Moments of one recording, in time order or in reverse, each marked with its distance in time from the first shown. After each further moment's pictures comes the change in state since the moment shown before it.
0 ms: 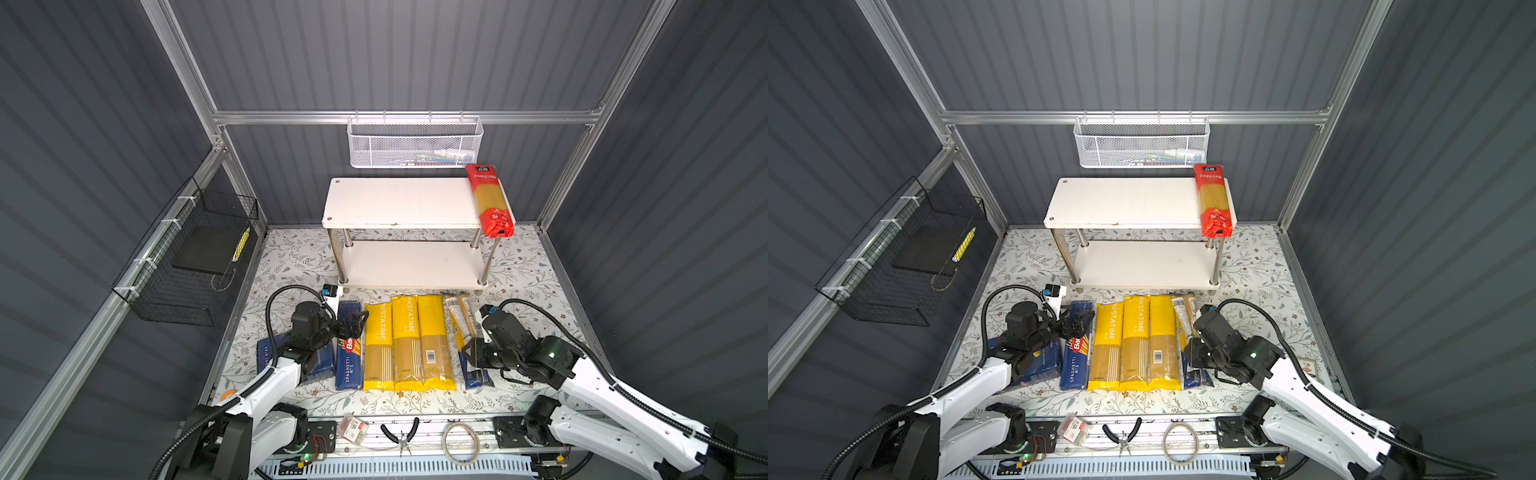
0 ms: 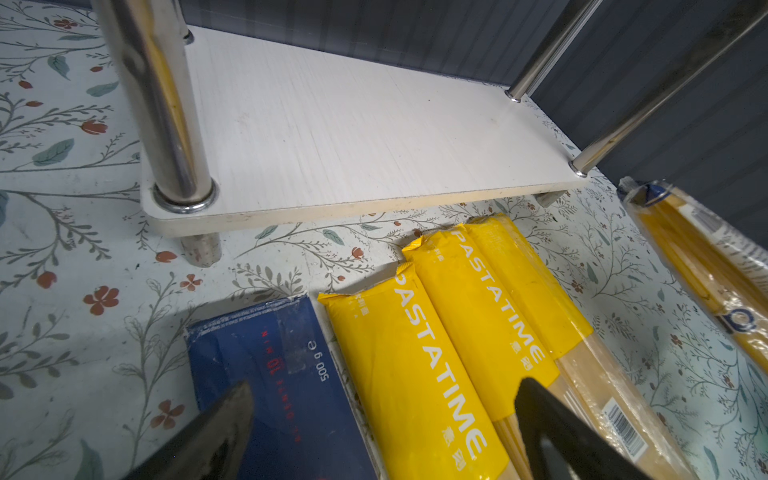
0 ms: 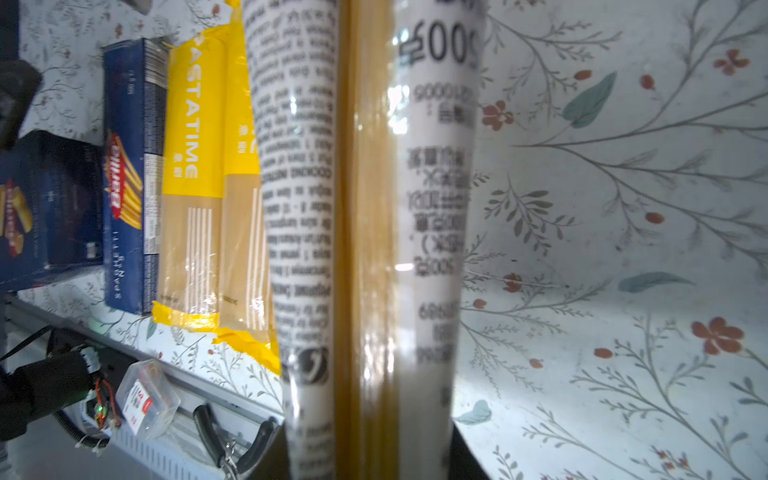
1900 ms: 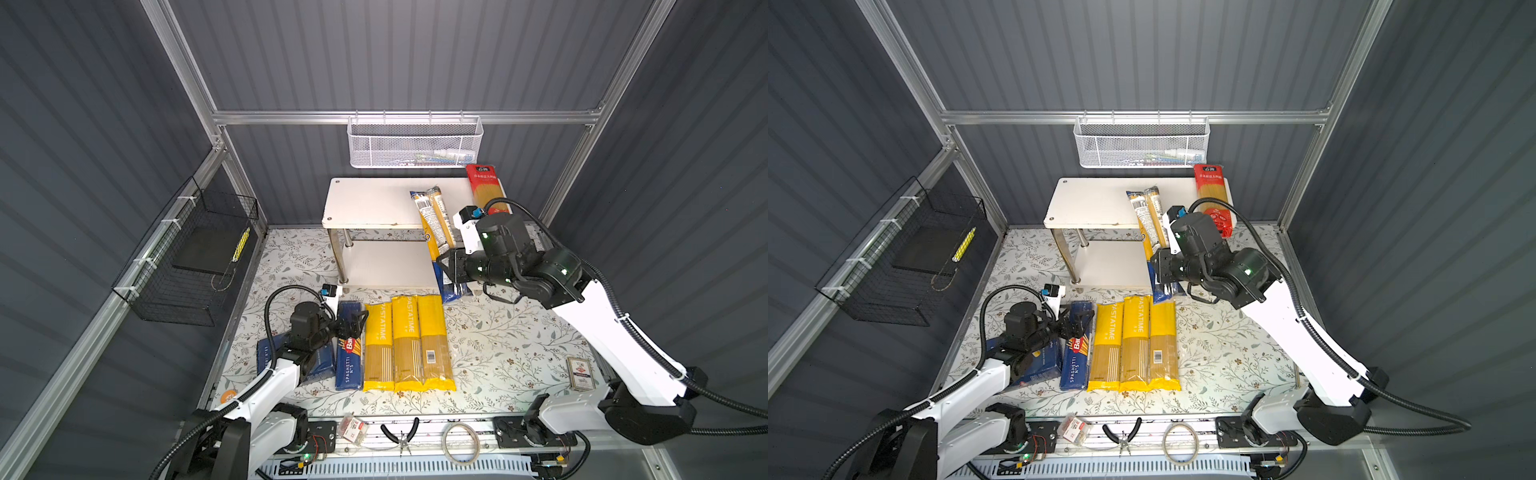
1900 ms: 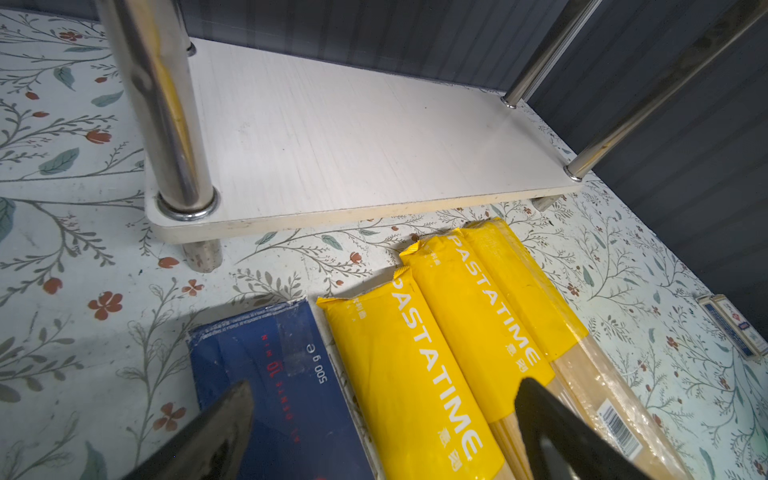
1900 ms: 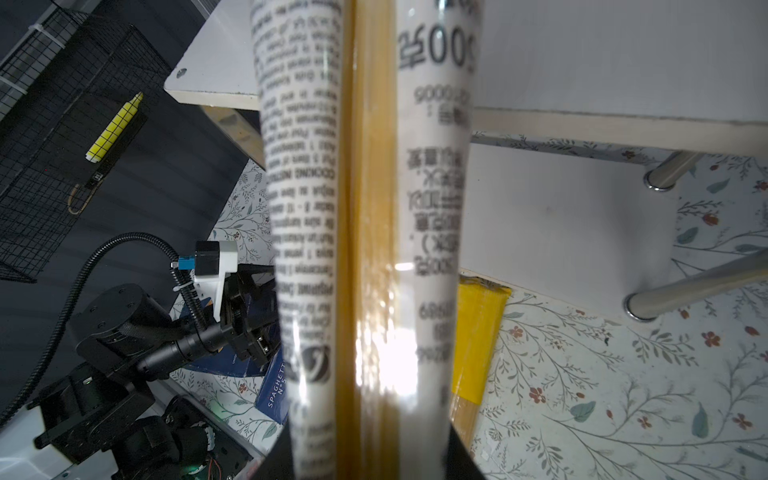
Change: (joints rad) left arm 0.000 -0.023 0.000 -0.009 0.000 -0.001; right arm -0.037 0.541 1.068 -0.203 0.075 -0.289
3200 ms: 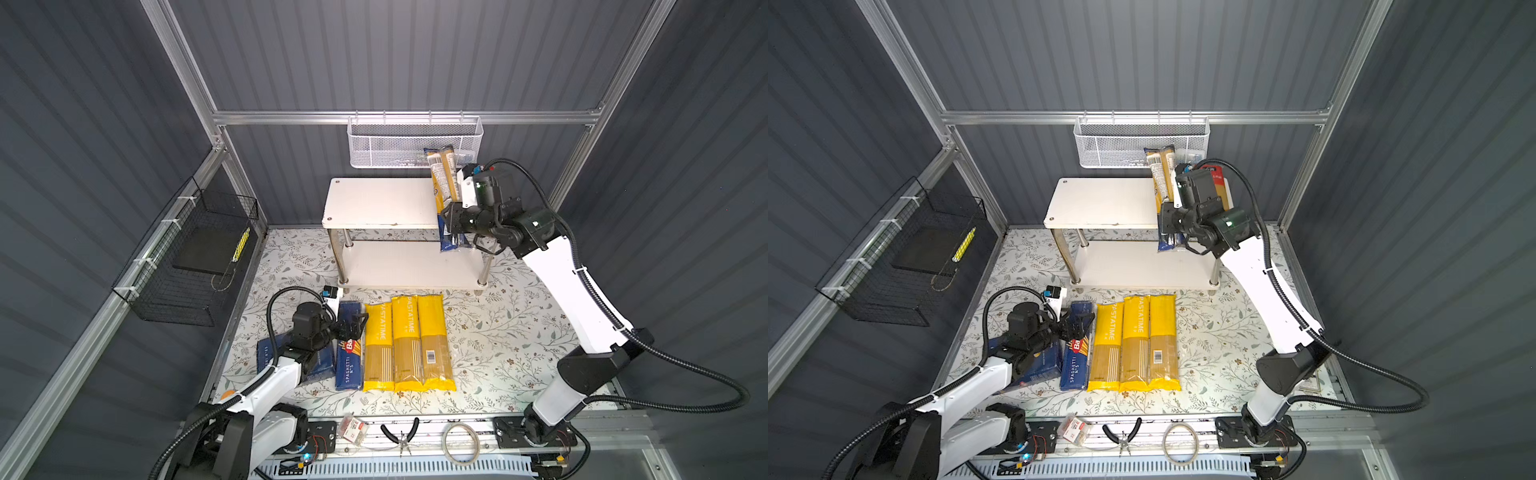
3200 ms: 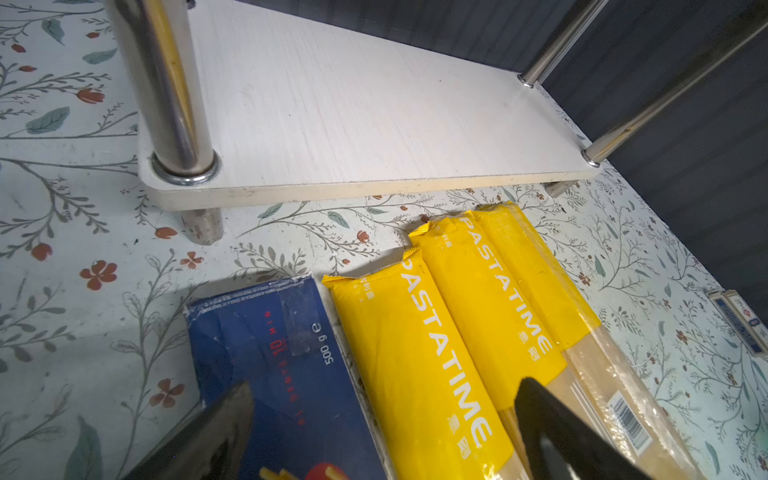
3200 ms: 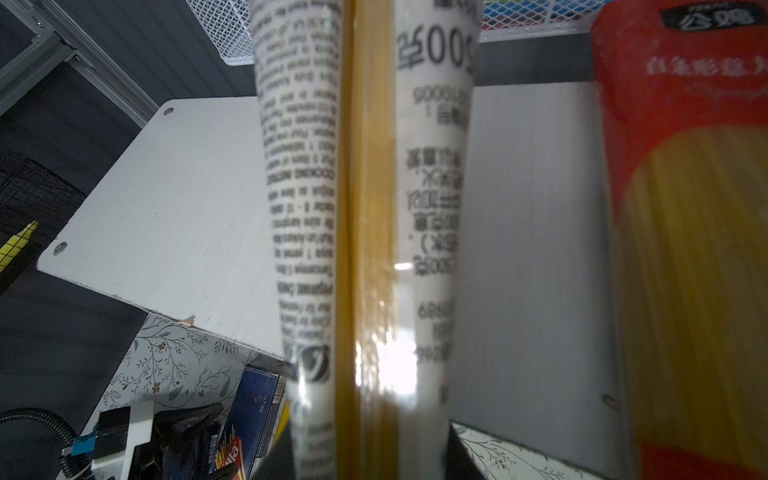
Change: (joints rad) left arm 0.000 0.034 0.000 -0.022 -0.007 -0.008; right arm -0.225 0.309 0.303 0.084 0.012 -0.129
